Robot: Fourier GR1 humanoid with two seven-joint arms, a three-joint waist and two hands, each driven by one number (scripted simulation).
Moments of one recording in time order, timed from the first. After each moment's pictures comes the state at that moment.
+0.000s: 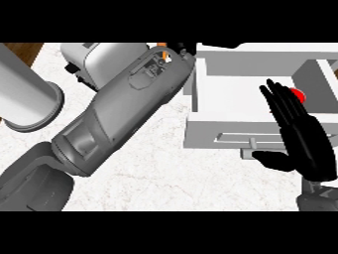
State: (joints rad) left arm -1.42 0.04 -0.59 -0.51 0.66 0.83 -0.05; right arm -0.12 -0.23 0.10 -1.75 0.99 -0.05 -0.02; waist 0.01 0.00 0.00
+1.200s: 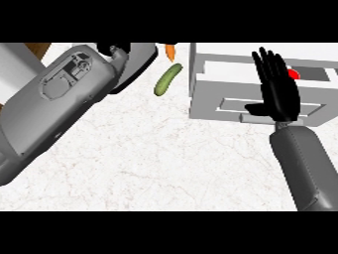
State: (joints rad) left arm -1.20 0.37 -0.62 -0.96 0.56 0.78 0.22; right arm -0.56 -0.19 -0.07 -0.96 1.19 -0.51 -0.12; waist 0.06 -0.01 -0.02
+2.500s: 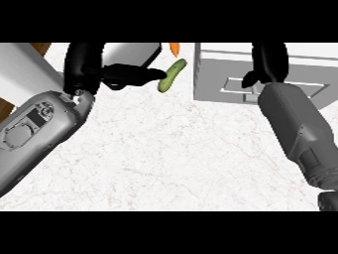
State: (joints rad) left arm -0.89 0.52 -0.62 -1.32 0.49 0.78 0.26; right arm -1.05 -0.22 -0.22 -0.29 1.25 -0.74 -0.08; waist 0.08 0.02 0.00
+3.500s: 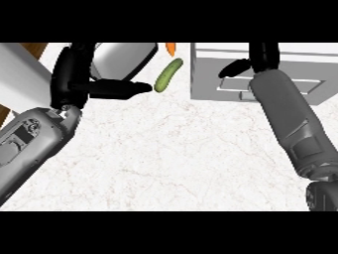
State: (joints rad) left arm -0.76 0.56 -0.58 -1.39 0.47 0.75 0.22; right arm -1.14 -0.16 -0.51 -0.28 0.91 -0.57 -0.43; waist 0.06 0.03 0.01
